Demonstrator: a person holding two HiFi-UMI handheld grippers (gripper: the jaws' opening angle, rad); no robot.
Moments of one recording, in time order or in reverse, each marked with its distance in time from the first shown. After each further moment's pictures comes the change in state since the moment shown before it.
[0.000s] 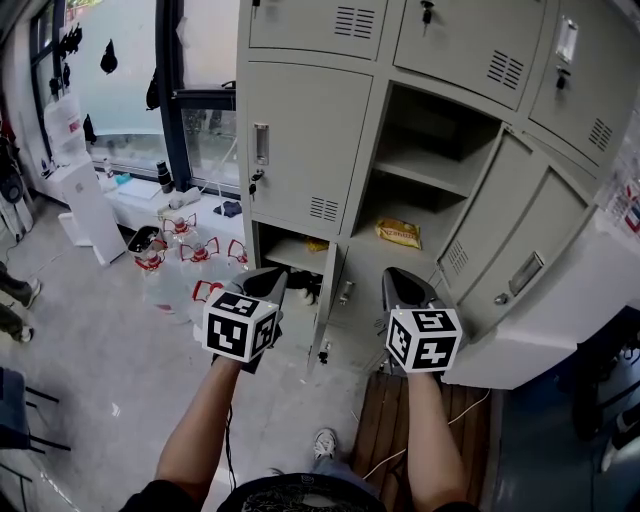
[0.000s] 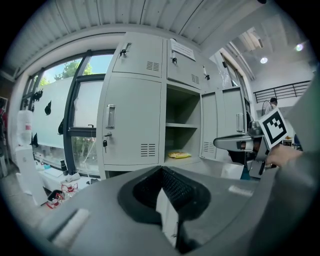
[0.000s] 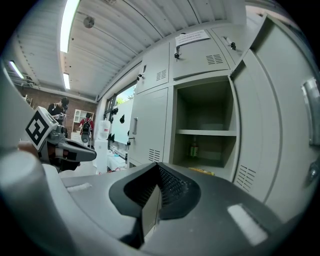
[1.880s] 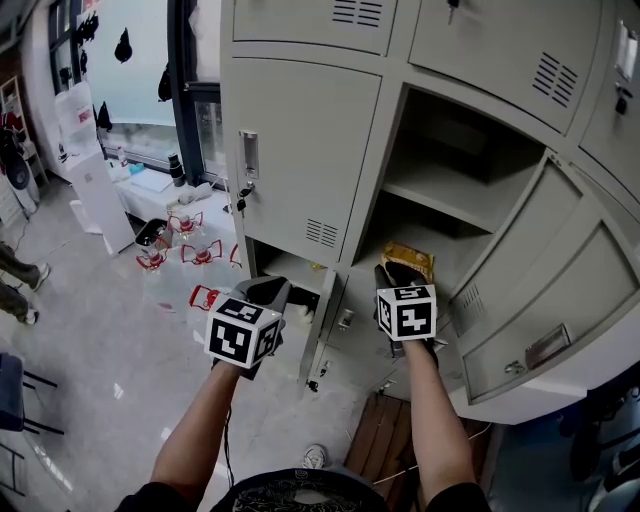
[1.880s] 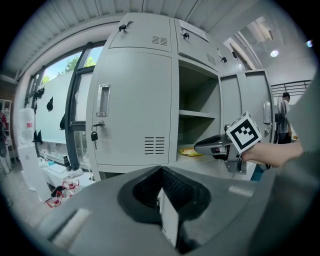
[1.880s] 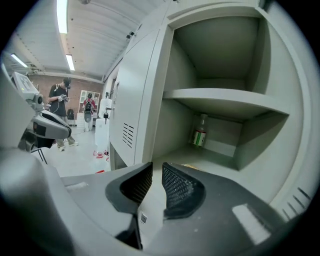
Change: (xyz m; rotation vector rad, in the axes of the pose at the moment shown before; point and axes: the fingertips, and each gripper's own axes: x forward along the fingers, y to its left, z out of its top) left arm 0.099 0.028 -0.003 -0.023 0.082 0.070; right arm 0.172 -0.076 -0.044 -0.126 0.201 0.076
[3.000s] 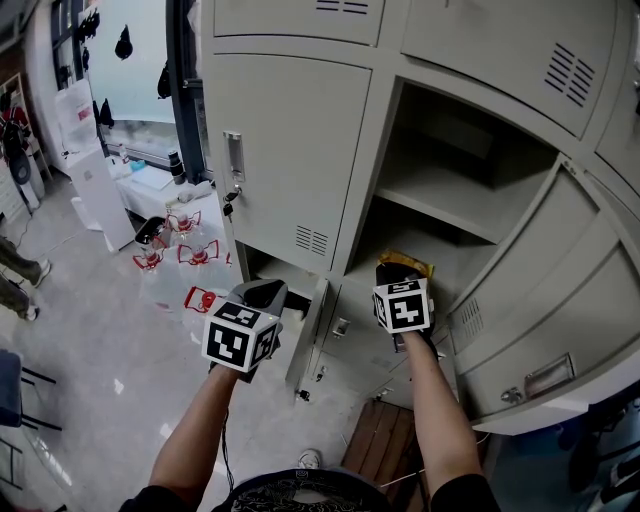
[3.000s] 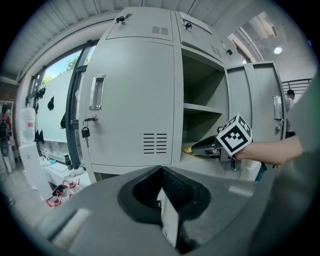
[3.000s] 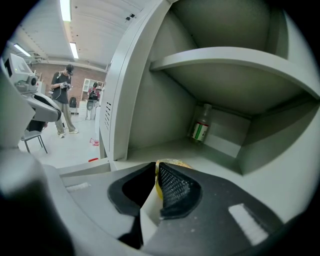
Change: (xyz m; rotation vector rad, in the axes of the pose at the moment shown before) left arm 0.036 0.001 -0.001 -0.003 0.030 0.030; right arm 0.056 -0.038 -0.022 -0.093 0.086 0.007
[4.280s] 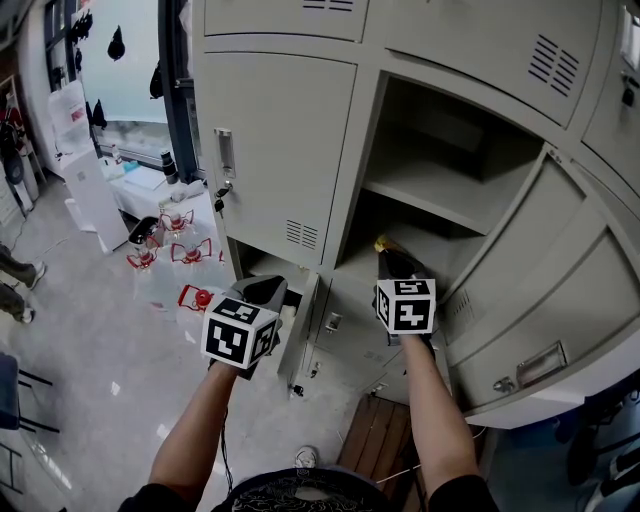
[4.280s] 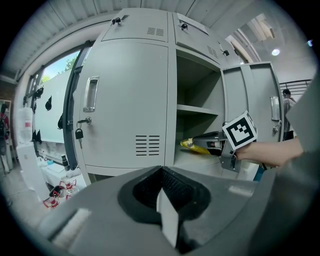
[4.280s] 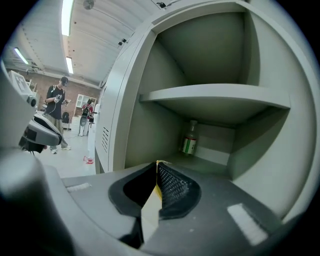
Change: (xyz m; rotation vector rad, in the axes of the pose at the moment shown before) left arm 0.003 -0.018 0.005 0.001 -0.018 -0.020; right arm -0.039 -0.018 0.028 0.094 -0.189 -0.065
